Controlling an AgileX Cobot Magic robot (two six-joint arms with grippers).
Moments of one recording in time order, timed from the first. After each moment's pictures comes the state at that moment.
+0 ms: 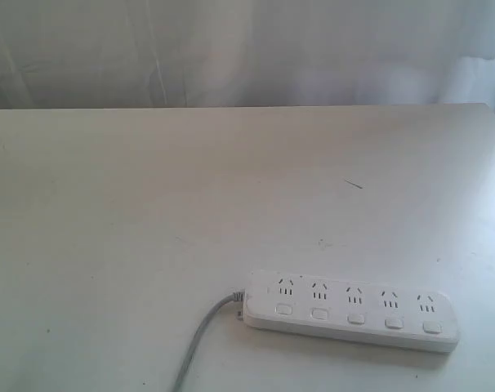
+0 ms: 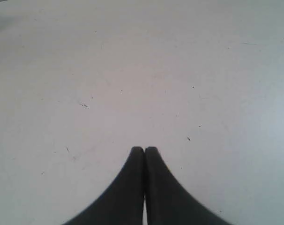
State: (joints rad) left arm 0.02 0.00 0.02 -0.16 0.47 0.27; right arm -0.08 0.01 0.00 -0.02 0.36 -0.07
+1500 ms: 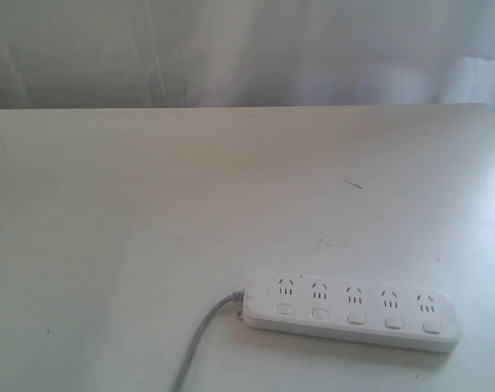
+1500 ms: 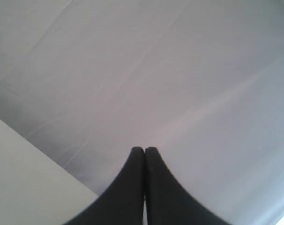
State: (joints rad) left arm 0.02 0.00 0.02 -0.17 -0.27 -0.68; right arm -0.08 0.01 0.00 -0.02 0.36 -0.07
